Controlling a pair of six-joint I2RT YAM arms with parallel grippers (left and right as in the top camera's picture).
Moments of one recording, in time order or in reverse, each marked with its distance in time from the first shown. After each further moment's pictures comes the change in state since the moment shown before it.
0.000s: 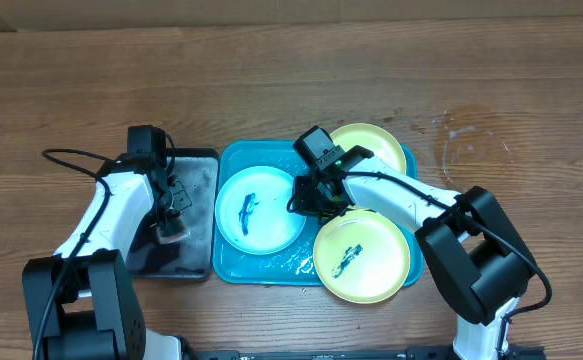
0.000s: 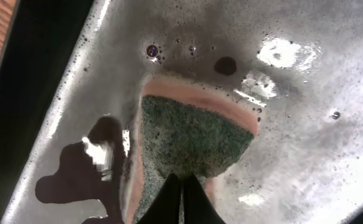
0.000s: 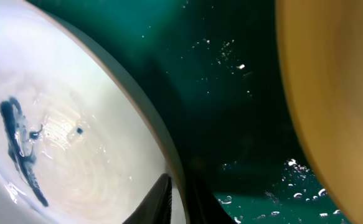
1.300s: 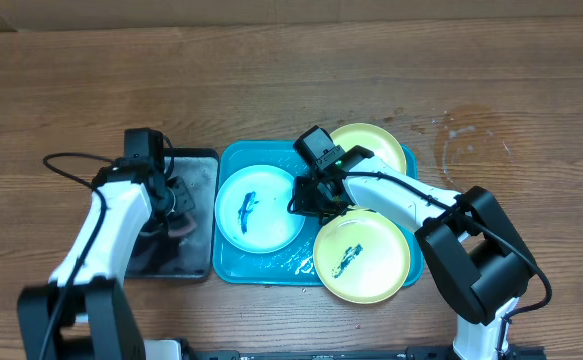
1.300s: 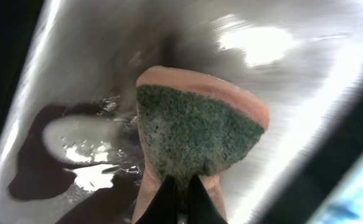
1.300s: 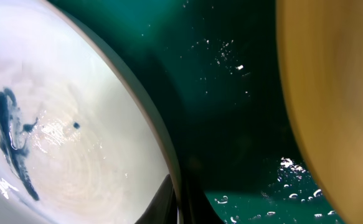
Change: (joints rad) left arm -0.011 -0.094 -0.022 -0.014 0.118 0.053; right arm 0.000 0.000 0.000 0.002 -0.001 -0.023
